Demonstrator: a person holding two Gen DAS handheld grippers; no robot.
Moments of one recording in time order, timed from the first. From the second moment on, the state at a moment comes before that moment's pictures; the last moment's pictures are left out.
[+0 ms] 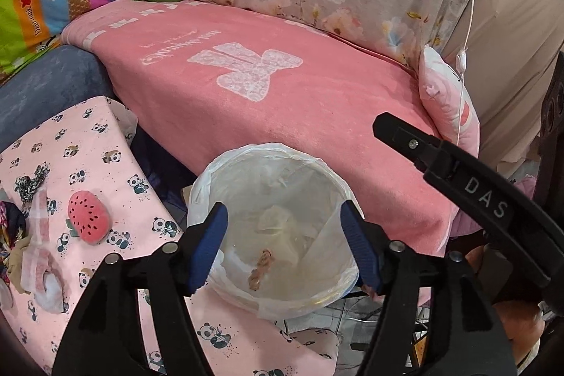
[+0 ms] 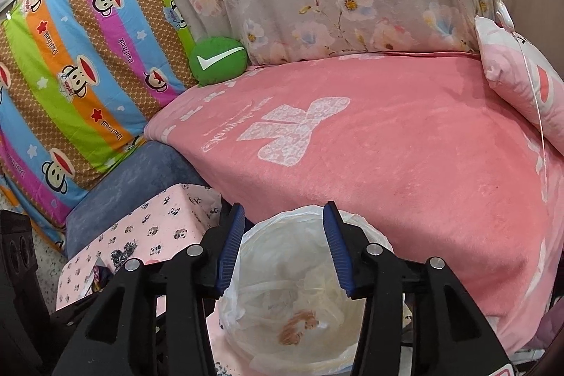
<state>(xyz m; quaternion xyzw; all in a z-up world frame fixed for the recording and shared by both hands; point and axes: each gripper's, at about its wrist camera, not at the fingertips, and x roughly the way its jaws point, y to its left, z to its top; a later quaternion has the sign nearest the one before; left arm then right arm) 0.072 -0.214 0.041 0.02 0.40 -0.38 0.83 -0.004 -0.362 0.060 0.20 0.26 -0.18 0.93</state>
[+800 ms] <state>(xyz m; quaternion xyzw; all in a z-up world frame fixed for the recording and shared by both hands) 0.095 -0.095 0.031 -0.04 0.41 -0.26 0.87 0.010 -0.278 0.054 0.16 0.28 -0.12 0.94</state>
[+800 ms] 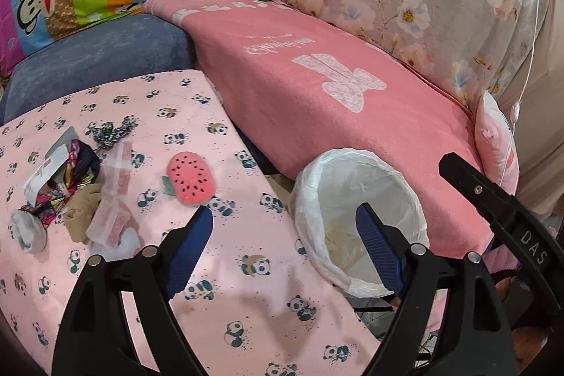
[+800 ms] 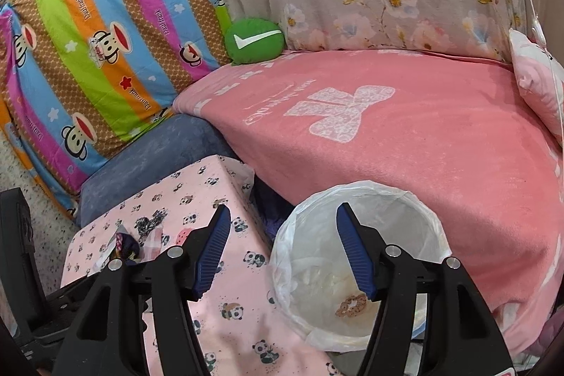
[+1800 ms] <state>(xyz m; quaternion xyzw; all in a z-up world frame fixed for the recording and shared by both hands) 0.132 0.144 -0.041 -0.14 0.46 -0.01 0.88 0.091 -0.095 -0.010 0.11 0.39 0.02 0.92</state>
